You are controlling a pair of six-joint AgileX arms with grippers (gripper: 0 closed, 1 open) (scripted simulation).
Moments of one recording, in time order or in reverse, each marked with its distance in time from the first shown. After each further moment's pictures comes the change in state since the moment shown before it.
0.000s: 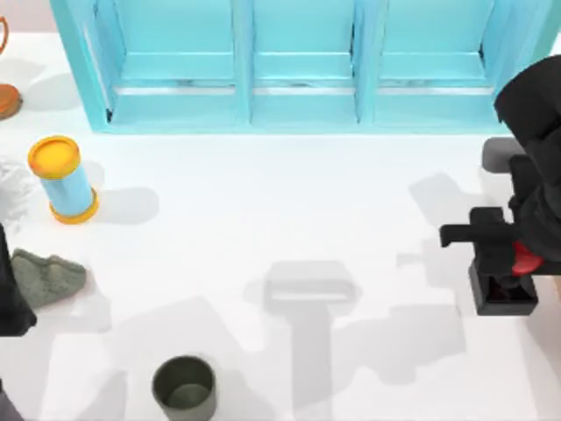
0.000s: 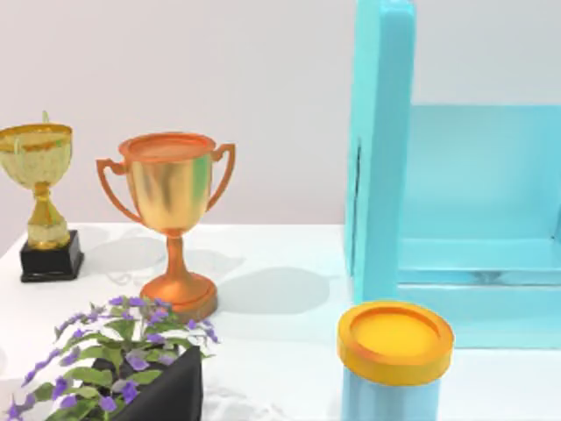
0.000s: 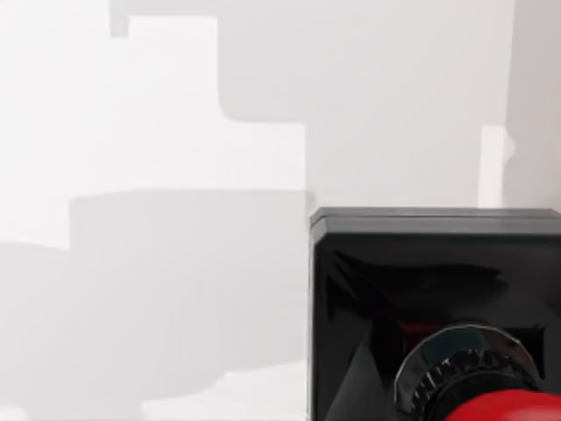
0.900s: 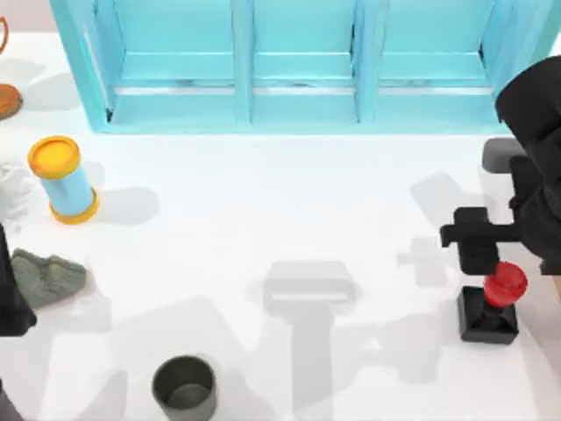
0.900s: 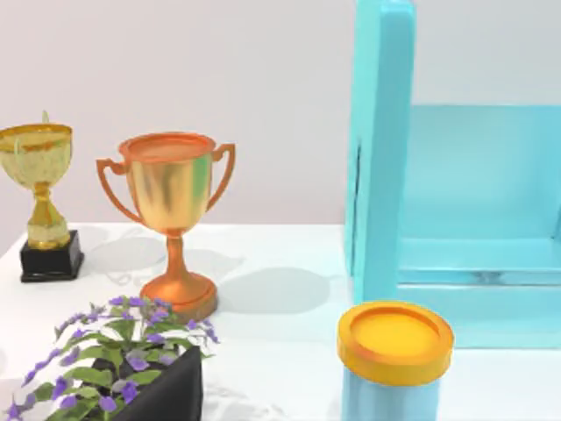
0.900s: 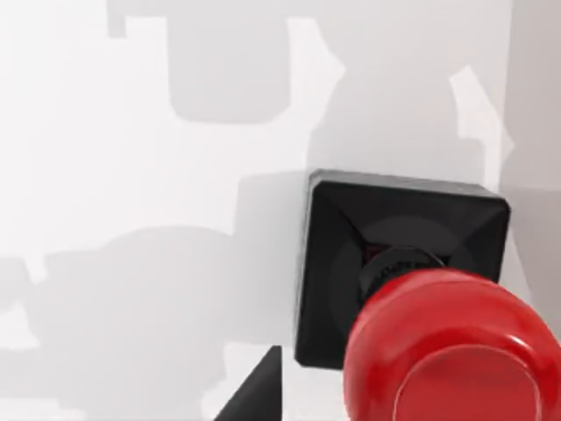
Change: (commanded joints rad) left arm 0.000 0.000 0.000 0.000 0.000 0.000; right arm 0.000 0.000 0.000 0.000 0.000 0.000
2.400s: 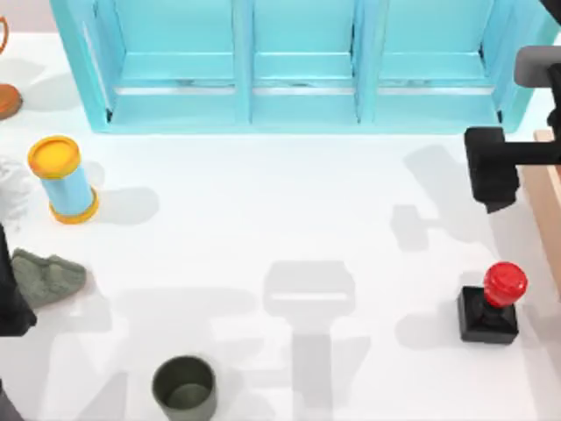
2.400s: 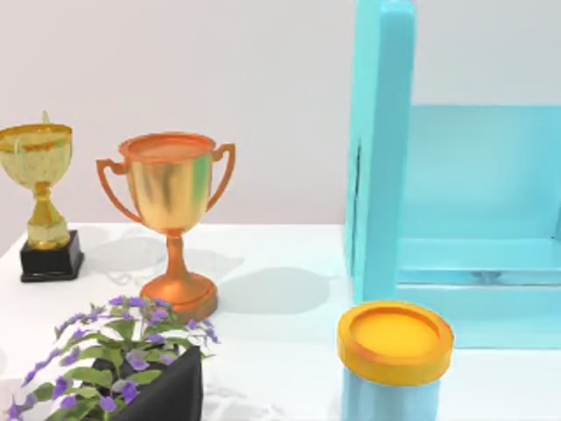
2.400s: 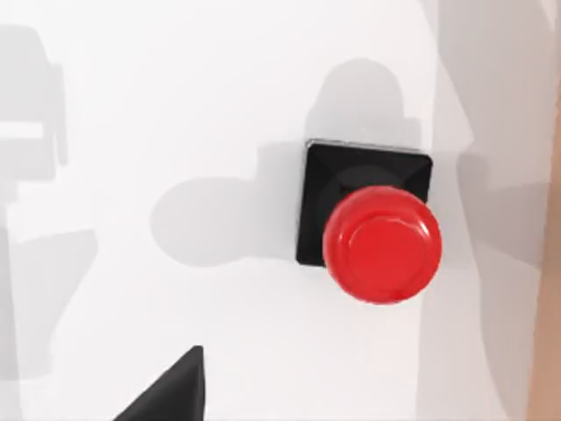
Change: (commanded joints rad) left arm 0.000 0.000 0.000 0.000 0.000 0.000; right arm -0.001 -0.016 0.378 -0.396 -0.001 -0.006
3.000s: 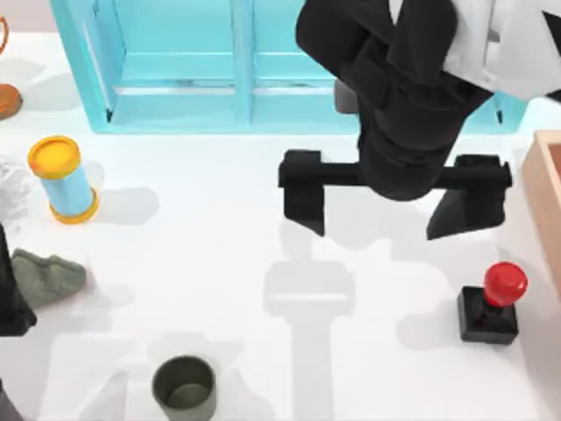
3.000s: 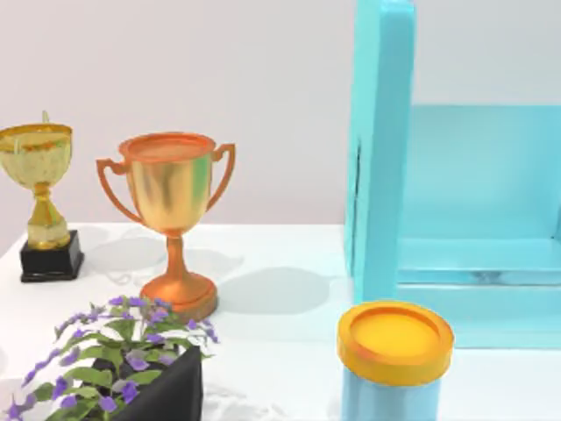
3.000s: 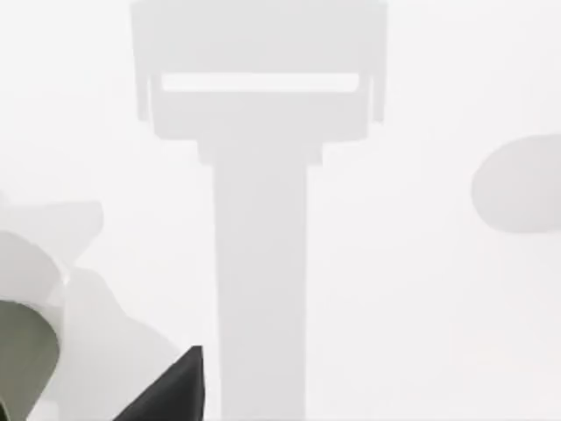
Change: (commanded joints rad) left arm 0.000 0.000 0.000 0.000 0.000 0.000; right arm 0.330 0.337 0.286 -0.031 -0.029 0.347
